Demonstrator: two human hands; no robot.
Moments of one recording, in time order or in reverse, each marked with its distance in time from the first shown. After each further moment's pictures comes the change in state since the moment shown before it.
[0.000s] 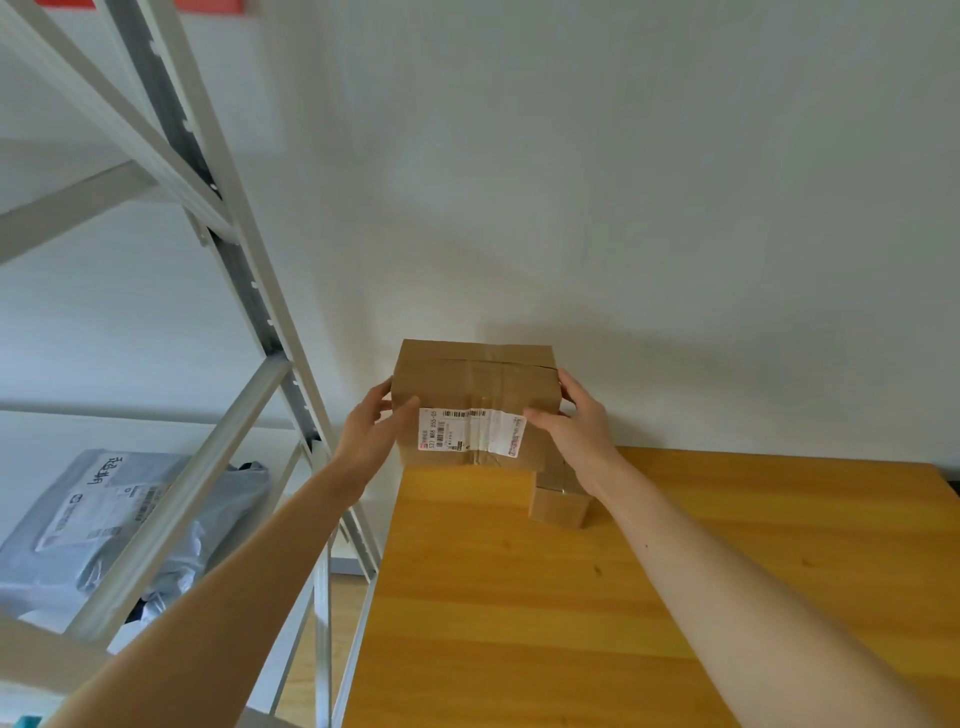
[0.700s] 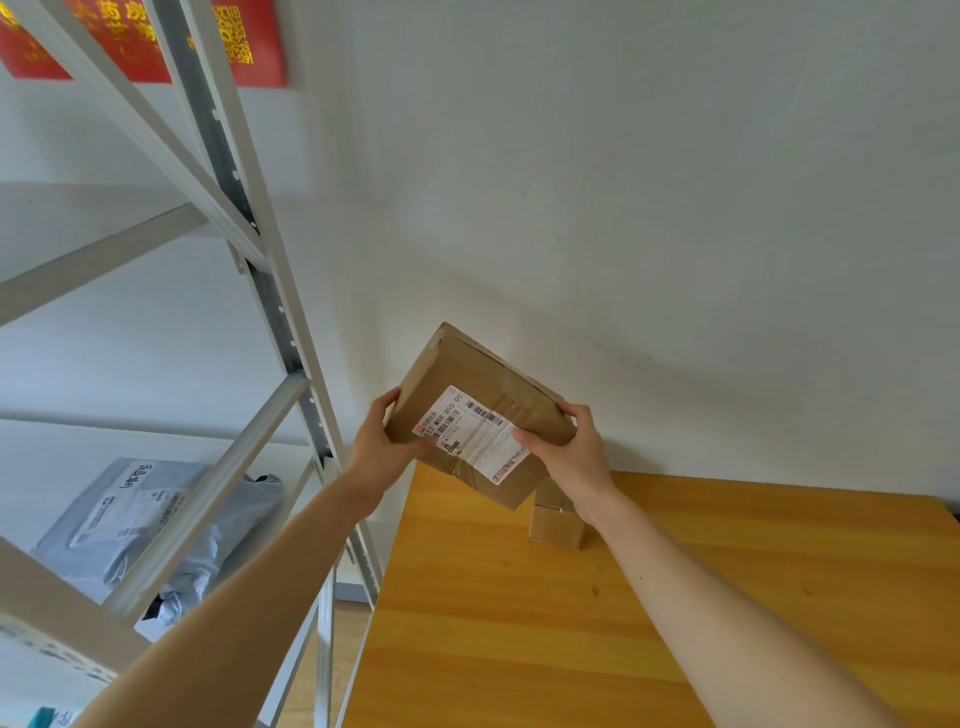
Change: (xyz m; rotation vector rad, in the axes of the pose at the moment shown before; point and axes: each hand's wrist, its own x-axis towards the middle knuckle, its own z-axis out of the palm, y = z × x) left_hand -0.027 0.007 0.005 -0.034 0.008 0.042; right_hand -0.022 0.006 -0.010 -0.101 0.066 -0.091
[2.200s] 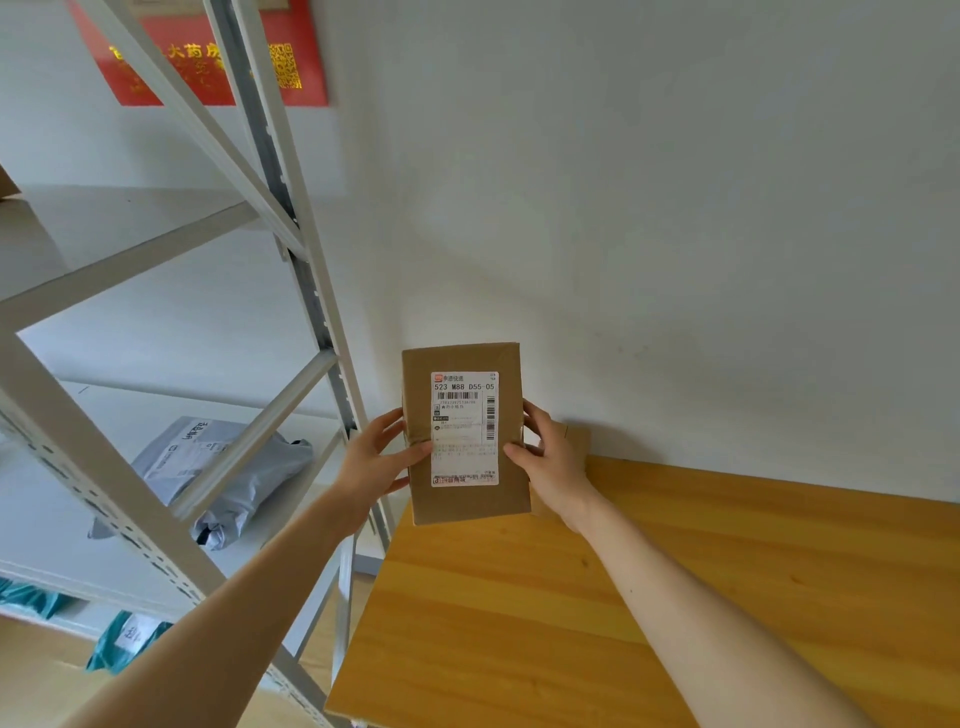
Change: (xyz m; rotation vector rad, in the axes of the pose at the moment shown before) left_hand -0.090 -0.001 0.009 -0.164 0.056 -0.070; right_hand -0.074 -0.009 -0.024 0.040 -0.375 -0.132
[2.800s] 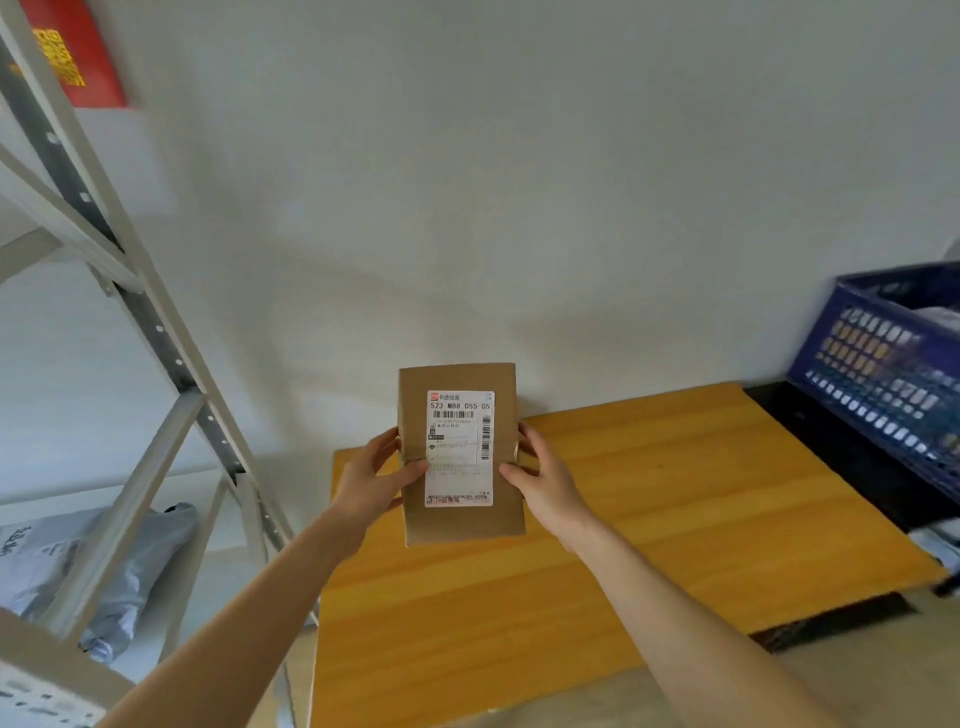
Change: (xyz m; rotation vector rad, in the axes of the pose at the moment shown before) left_hand -0.004 -0.013 0.031 0.065 -0.399 -0.011; right_hand -0.093 0.008 0.002 0.040 0.395 0.138
